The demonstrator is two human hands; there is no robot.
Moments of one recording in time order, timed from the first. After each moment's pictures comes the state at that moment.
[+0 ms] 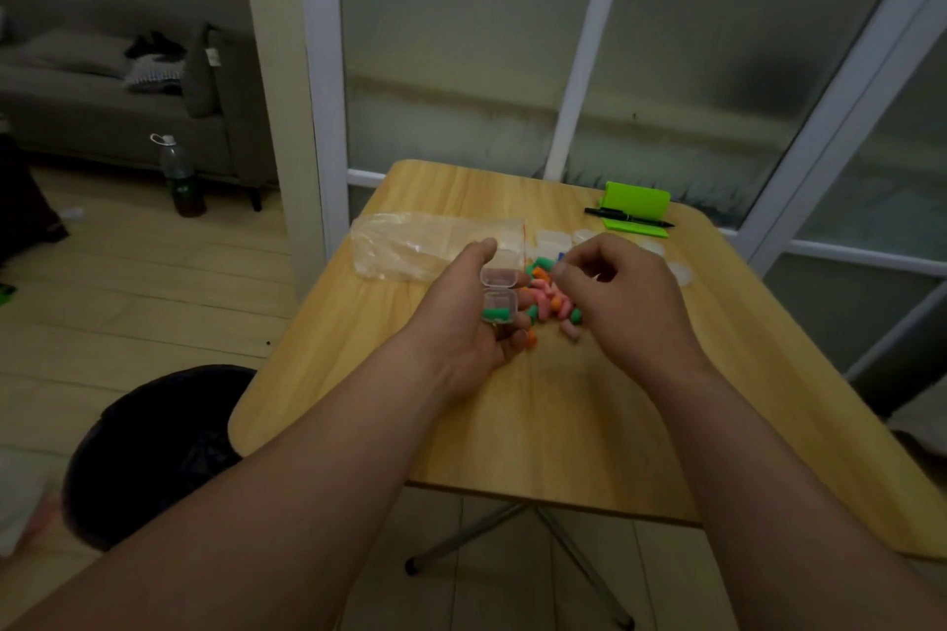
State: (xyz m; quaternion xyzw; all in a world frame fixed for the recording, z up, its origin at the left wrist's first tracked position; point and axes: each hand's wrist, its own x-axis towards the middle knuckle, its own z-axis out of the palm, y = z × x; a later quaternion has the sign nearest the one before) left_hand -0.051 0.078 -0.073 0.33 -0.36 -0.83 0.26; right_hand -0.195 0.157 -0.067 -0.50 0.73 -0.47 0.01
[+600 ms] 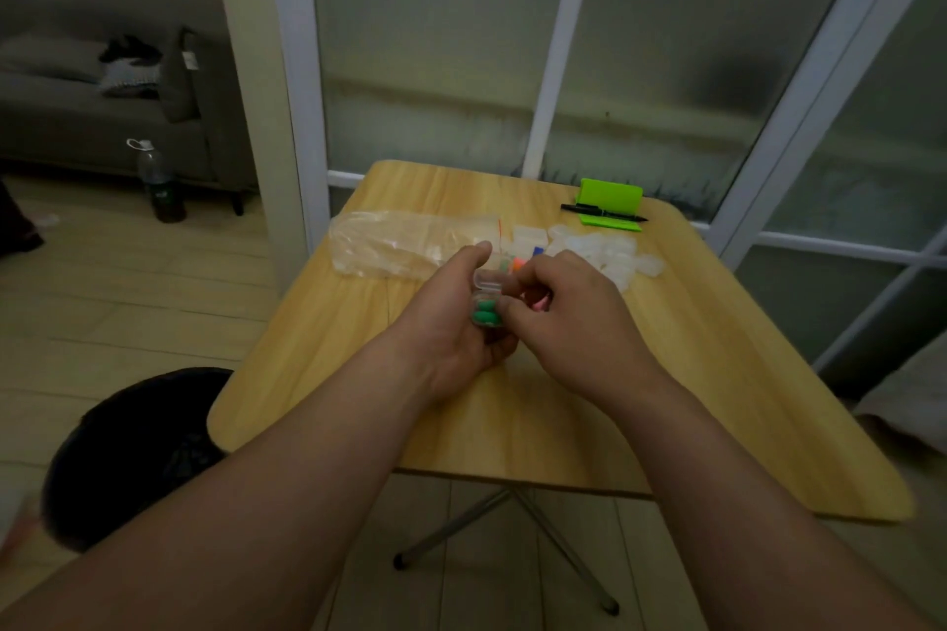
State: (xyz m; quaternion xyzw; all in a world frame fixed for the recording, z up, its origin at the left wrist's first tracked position) left_hand -0.055 0.090 -0.079 0.28 -0.37 -0.85 0.23; right_hand -0.171 0.174 -0.072 -0.57 0.74 -0.34 -0.01
